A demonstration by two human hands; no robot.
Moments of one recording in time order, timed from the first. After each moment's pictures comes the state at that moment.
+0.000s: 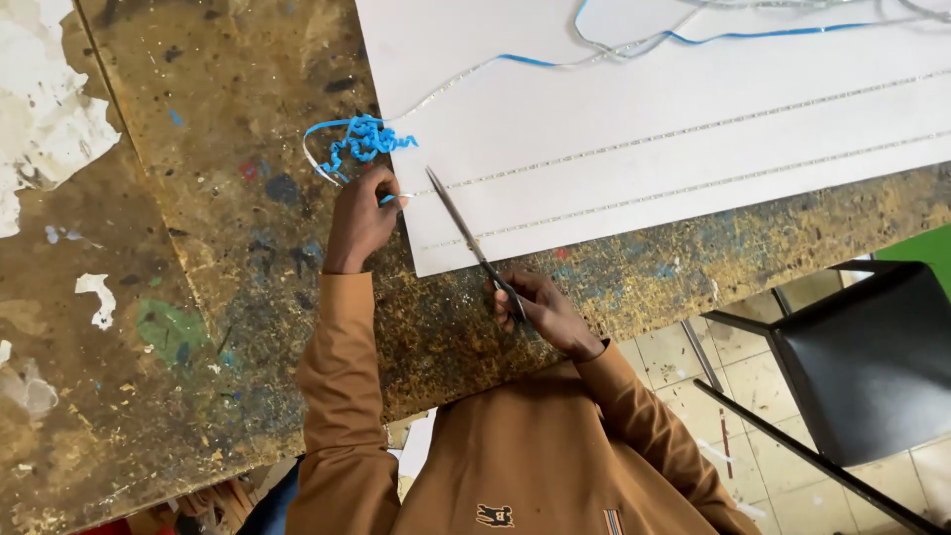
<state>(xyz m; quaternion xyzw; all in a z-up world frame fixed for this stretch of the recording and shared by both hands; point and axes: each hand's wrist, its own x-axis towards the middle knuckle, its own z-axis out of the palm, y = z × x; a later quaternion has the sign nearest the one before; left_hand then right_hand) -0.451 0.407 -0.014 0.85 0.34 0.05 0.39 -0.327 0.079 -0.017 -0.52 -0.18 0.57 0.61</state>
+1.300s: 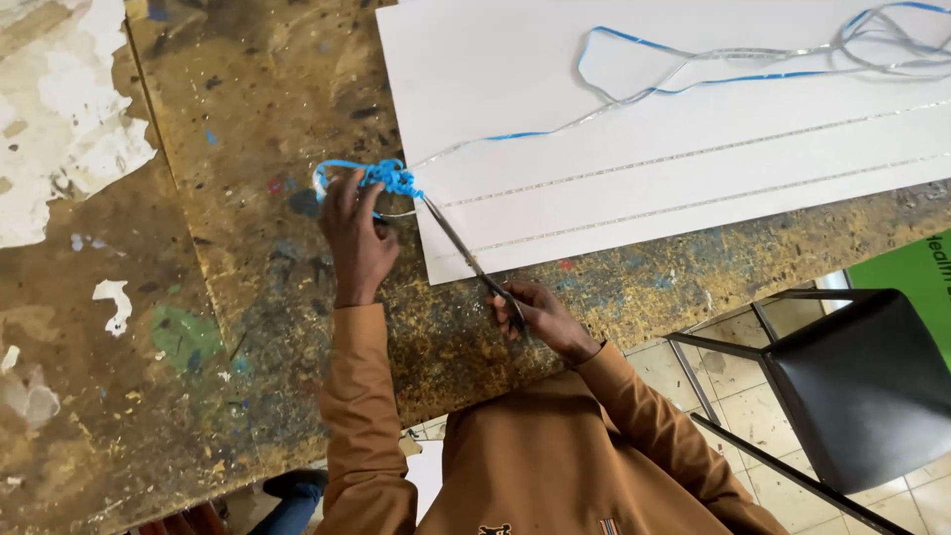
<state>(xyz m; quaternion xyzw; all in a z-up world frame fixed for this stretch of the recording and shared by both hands) -0.498 0.391 -0.024 0.91 0.31 0.26 0.10 -0.340 0.091 -0.009 -0.54 -0.20 0.56 0.59</state>
